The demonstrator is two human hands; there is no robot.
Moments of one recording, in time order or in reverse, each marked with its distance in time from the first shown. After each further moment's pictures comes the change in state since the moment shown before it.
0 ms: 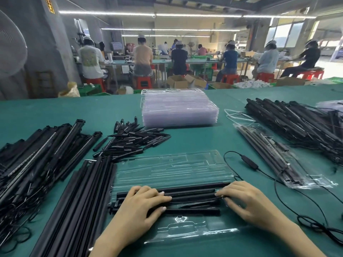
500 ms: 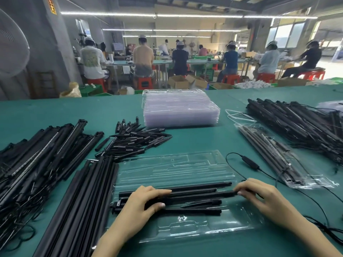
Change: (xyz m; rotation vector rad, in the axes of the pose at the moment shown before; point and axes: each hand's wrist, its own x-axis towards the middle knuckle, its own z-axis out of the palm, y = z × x) left_hand 0.001 -0.003 -0.001 -0.347 0.016 -0.138; right_hand -0.017 0.023 -0.018 0.140 0.073 0.145
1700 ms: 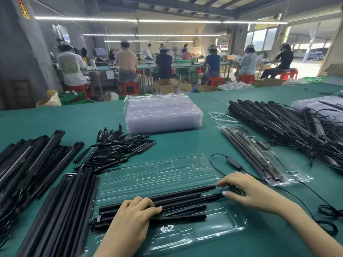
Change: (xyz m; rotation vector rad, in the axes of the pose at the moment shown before) left_hand 0.003 0.034 0.010 0.619 0.140 0.358; right_hand 0.021 0.017 -0.023 -0.132 -0.369 0.082
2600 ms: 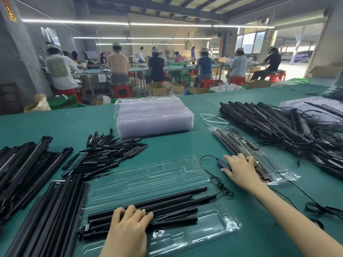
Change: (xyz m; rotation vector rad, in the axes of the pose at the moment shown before) left_hand 0.003 0.020 0.014 0.106 0.139 -0.038; right_hand 0.047 0.049 0.003 -0.562 0.075 0.645
